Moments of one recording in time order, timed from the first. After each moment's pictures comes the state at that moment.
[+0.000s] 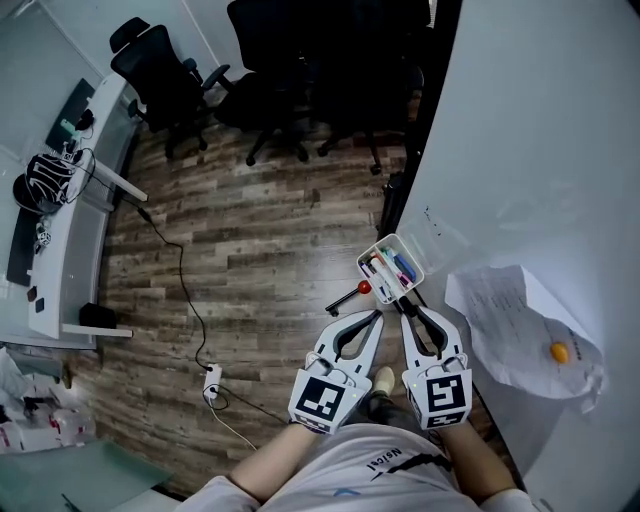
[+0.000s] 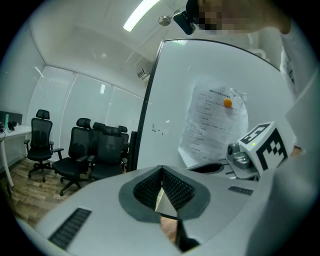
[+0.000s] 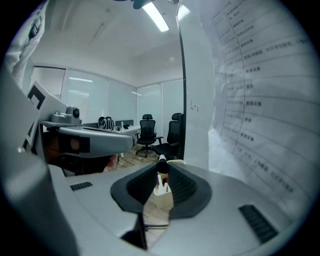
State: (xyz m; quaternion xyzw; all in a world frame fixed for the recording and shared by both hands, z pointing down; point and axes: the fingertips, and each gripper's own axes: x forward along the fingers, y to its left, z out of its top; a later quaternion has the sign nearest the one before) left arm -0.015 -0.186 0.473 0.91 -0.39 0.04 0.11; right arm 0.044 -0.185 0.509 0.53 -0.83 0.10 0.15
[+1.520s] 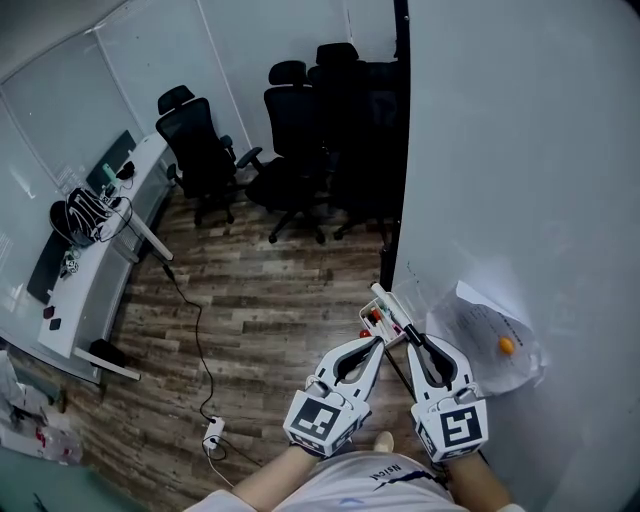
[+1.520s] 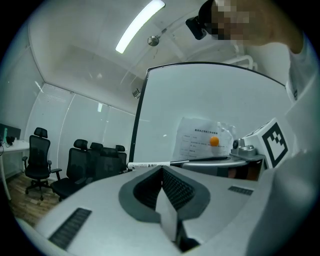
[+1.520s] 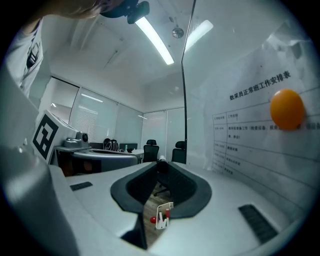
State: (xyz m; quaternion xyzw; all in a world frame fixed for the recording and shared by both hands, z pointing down) left arm -0.012 -0.152 0.343 0.92 -0.40 -0.02 0.05; right arm 0.052 -0.148 0.333 0.52 -0.85 -0.01 0.04
